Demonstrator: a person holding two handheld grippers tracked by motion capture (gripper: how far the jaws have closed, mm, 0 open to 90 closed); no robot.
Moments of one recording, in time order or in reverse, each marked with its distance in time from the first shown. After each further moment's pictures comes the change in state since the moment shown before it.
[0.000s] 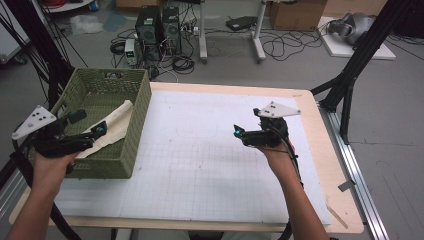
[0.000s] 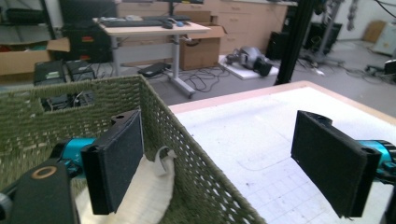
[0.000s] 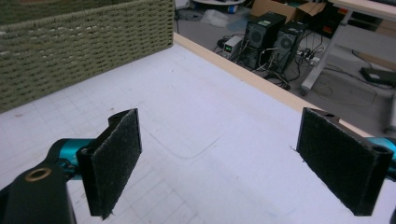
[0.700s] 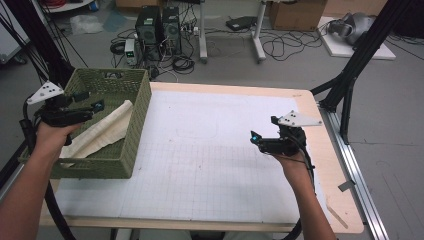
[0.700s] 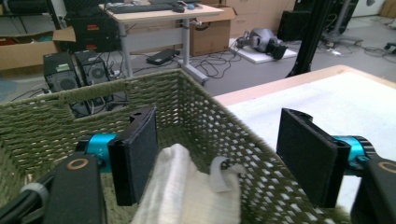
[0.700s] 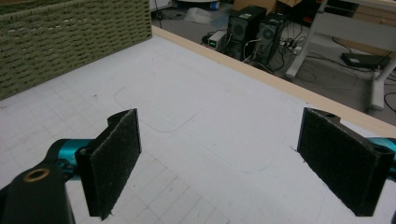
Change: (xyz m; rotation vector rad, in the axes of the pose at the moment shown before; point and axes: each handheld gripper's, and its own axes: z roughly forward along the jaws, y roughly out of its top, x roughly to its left) left arm 0.075 -0.001 0.058 0.065 0.029 0.036; right arm -0.017 -0.025 -0.030 0.009 -0.063 0.052
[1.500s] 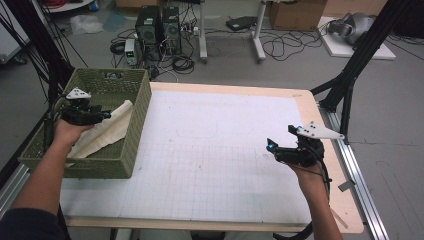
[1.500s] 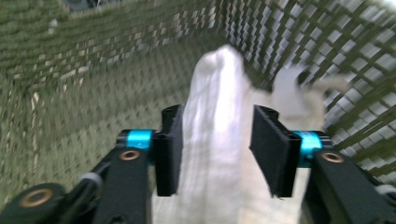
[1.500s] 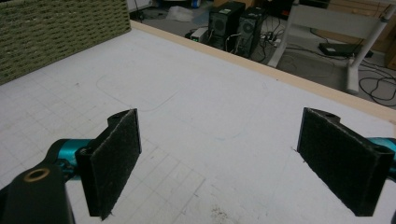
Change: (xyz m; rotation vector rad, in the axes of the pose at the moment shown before) left arm 0.028 -0.041 0.057 0.412 0.086 0.051; right arm -0.014 -0.025 -0.037 0.001 -0.068 0.046
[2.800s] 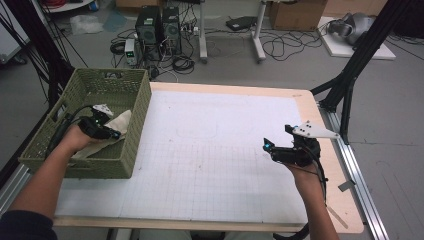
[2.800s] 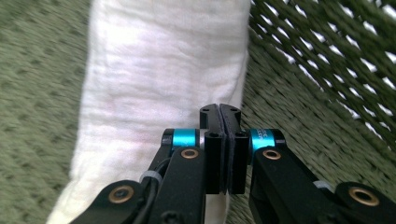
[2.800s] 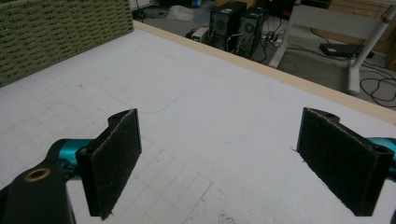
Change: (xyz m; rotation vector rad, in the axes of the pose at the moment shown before) left arm -0.030 -0.014 0.027 0.331 -0.262 0.193; right arm 0.009 0.004 0.005 0.004 0.002 -0.001
